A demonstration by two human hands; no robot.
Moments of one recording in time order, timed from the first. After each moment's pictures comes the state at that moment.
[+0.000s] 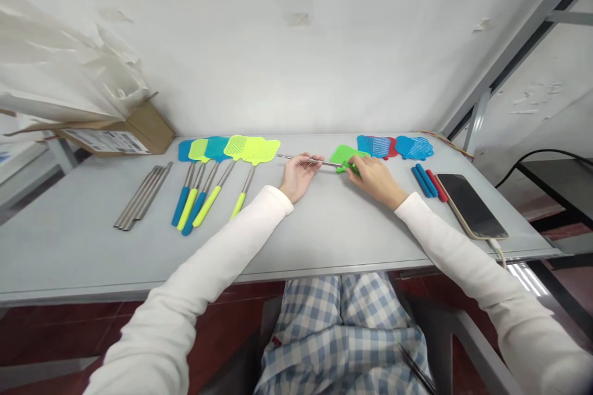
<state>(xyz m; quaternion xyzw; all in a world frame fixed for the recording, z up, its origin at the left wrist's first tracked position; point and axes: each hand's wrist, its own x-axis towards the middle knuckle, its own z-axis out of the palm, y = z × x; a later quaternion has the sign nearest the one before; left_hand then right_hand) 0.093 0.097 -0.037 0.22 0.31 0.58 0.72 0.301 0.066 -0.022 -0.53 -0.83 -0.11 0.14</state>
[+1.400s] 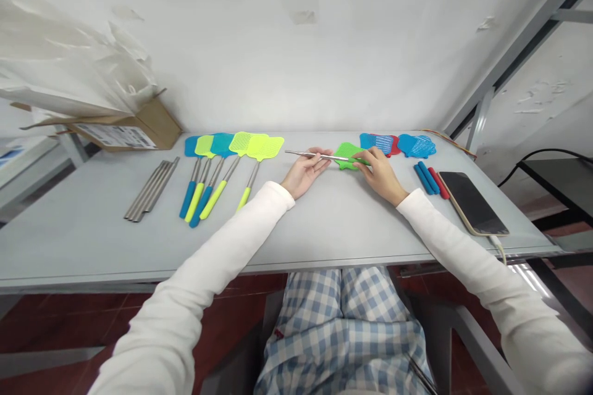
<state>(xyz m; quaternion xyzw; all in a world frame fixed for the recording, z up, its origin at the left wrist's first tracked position) 0.089 0.087 -0.036 0.36 0.25 0.51 0.74 0.316 0.071 -0.041 -0.49 -0.80 0.01 0.34</state>
